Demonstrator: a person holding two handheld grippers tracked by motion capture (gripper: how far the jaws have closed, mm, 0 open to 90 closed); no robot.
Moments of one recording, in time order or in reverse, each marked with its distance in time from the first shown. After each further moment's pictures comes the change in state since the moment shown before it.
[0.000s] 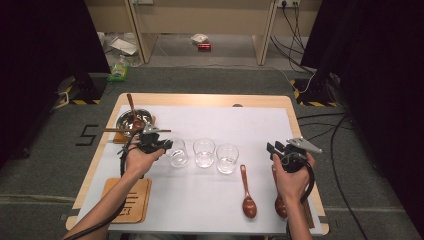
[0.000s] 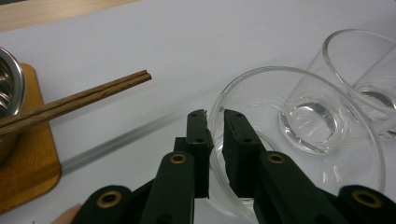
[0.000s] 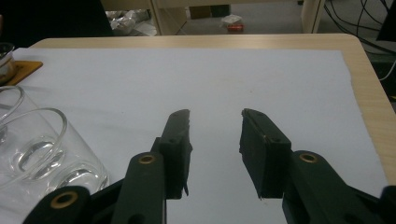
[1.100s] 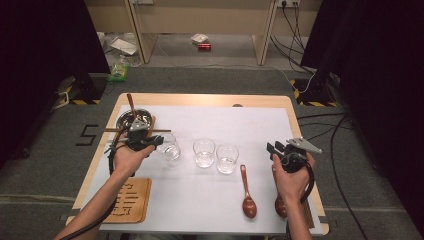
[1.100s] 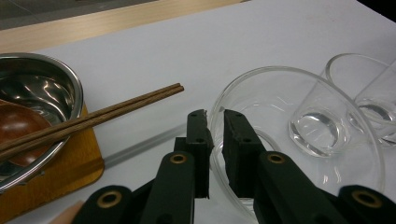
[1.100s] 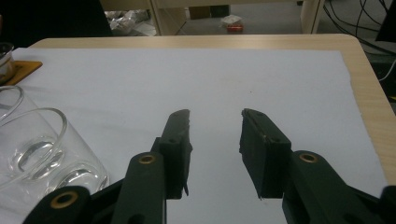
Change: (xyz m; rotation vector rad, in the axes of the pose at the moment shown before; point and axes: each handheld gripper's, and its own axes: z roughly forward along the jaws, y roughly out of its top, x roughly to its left) left arm 0.016 0.005 -0.027 -0.044 0.027 -0.016; right arm 0.001 0.000 0.000 -0.001 -0.002 -0.001
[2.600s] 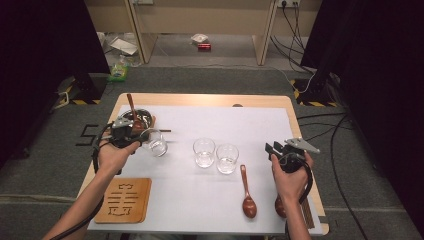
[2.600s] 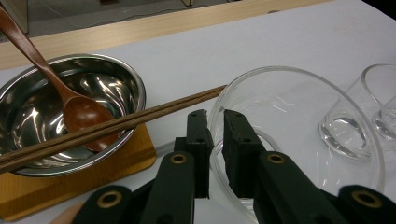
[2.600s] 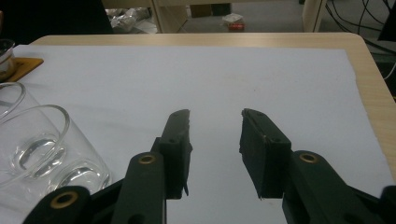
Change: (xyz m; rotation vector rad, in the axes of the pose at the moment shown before) left arm 0.031 0.000 -0.025 -0.022 0.061 -0.029; right arm 0.004 -0.001 0.002 0.007 0.003 -0.002
